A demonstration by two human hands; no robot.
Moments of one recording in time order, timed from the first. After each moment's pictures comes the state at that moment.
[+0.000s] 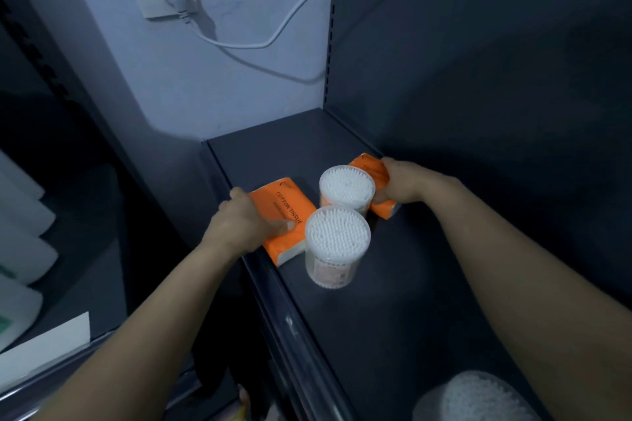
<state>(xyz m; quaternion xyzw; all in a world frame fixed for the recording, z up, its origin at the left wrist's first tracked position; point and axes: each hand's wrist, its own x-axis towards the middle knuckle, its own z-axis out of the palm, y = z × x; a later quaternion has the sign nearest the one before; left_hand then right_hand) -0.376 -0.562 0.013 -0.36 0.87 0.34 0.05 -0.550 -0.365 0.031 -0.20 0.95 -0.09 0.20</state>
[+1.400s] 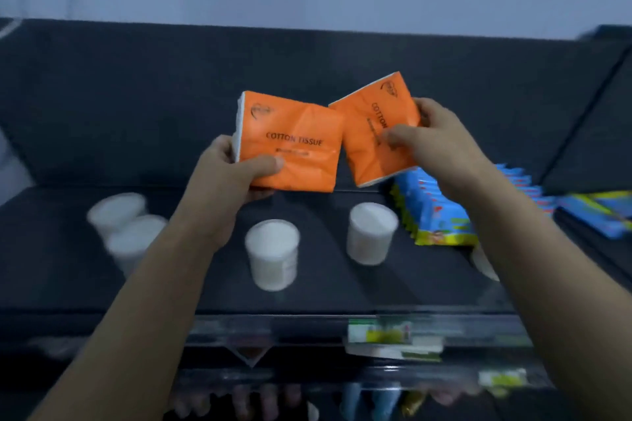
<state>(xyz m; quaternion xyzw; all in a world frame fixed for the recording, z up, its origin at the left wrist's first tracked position) -0.262 -0.376 0.132 0.22 0.65 0.72 0.12 -0.155 -0.166 0.167 0.22 0.79 -0.49 -0.30</state>
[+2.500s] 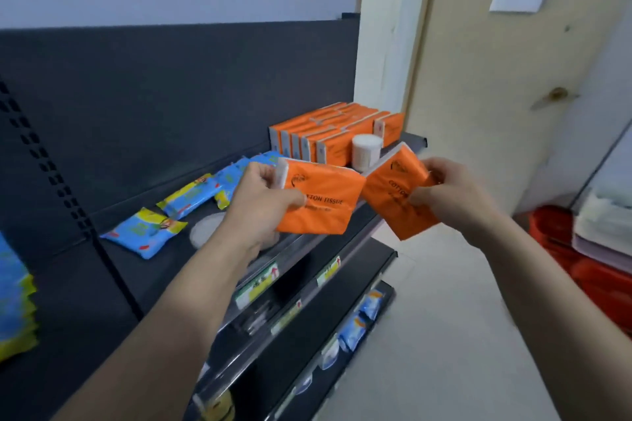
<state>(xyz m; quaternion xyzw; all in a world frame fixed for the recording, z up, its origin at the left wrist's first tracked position) 0.206 0.216 0.098 0.45 0.58 0.56 0.40 0.438 0.247 0.113 0.60 0.62 -0.33 -0.38</state>
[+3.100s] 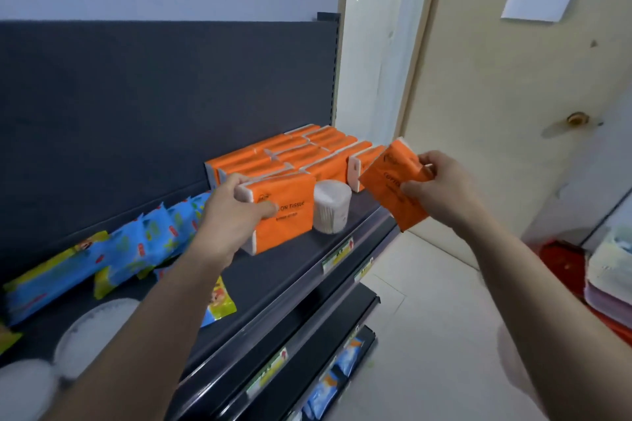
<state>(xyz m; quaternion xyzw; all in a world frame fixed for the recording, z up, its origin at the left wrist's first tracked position) 0.257 0.441 0.089 0.43 0.66 0.51 0.33 0.507 0.501 0.121 0.64 0.65 -0.21 -0.35</state>
